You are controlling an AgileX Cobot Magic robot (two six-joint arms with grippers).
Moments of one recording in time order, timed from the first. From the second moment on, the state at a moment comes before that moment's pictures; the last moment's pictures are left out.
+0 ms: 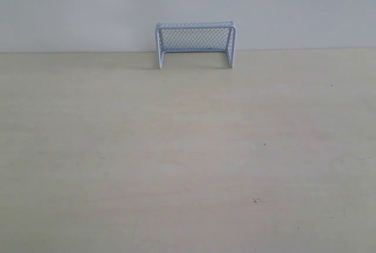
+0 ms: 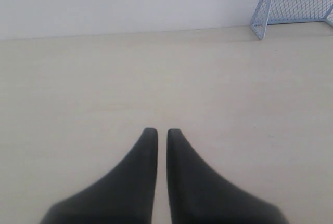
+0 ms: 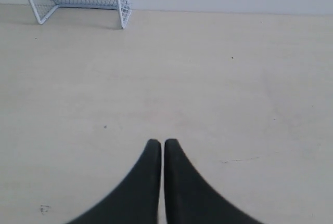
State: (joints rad) left arm 0.00 0.05 0.00 0.05 0.30 0.02; right arm -0.03 0.51 -0.24 0.72 0.30 -0.74
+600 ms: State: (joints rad) left arm 0.00 0.05 0.00 0.05 0.30 0.02; right arm -0.03 0.31 -0.02 0.72 0.20 -0.68
